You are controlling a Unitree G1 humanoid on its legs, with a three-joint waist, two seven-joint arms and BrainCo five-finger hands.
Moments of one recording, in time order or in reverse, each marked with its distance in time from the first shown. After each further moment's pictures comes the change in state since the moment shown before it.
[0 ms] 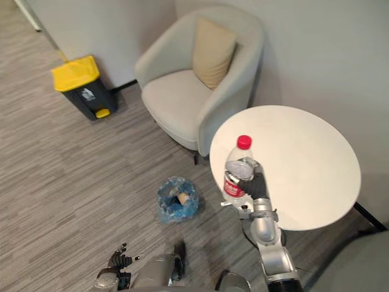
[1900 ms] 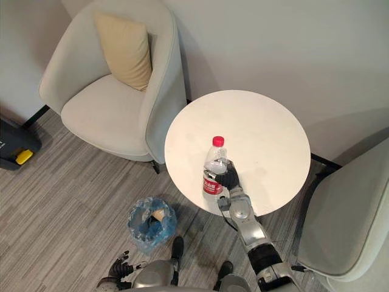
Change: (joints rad) left arm 0.045 -0.002 0.031 0.052 0.031 -0.014 -0.039; right arm -0.250 0.034 0.218 0.348 0.161 0.016 0.029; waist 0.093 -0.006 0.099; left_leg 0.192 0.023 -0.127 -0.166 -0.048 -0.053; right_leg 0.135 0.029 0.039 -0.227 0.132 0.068
